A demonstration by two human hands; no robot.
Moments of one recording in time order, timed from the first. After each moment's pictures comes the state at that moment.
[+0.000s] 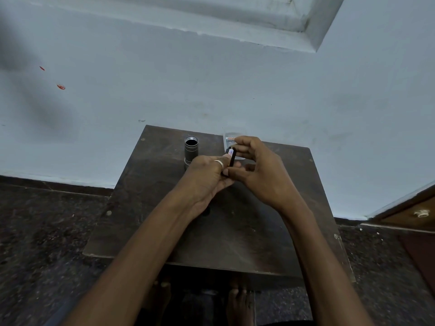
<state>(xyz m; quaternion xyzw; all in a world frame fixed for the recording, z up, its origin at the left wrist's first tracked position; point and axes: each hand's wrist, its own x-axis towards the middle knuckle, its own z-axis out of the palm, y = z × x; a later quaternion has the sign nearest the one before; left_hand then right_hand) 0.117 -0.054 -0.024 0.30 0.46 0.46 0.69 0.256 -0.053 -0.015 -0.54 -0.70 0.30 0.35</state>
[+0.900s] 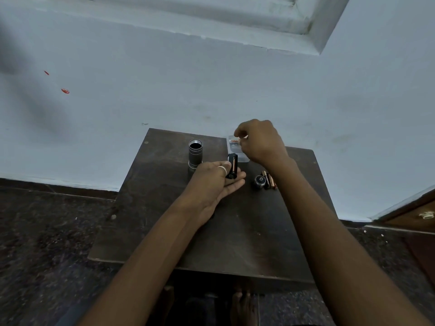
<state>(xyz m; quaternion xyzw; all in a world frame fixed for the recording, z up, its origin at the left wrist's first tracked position) 0.119 -0.057 -0.023 0.24 0.49 0.46 0.70 0.248 0.039 -0.015 -0.63 -0.75 0.08 0.18</state>
